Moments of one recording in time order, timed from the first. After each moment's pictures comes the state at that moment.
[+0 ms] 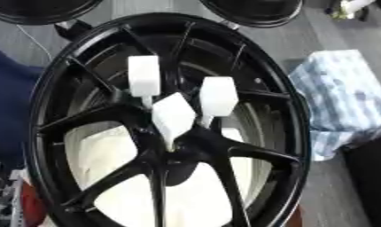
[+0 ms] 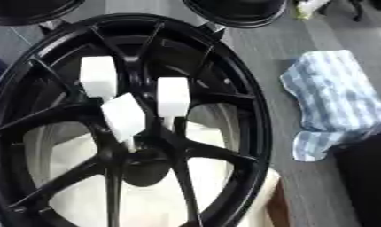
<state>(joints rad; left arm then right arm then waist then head) 0.05 0.21 0.03 -1.98 0.28 -0.27 0.08 -0.19 -1.10 -0.37 -1.61 -0.69 -0.10 0.29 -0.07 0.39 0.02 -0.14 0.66</state>
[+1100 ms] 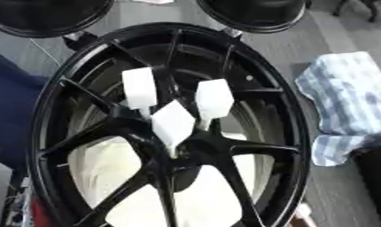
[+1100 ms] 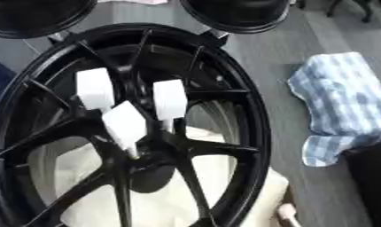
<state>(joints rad) 0.05 0.20 0.03 -1.98 0.32 -0.27 0.07 0.13 -0.76 -0.54 -1.69 -0.41 -0.20 0.03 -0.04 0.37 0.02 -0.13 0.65</state>
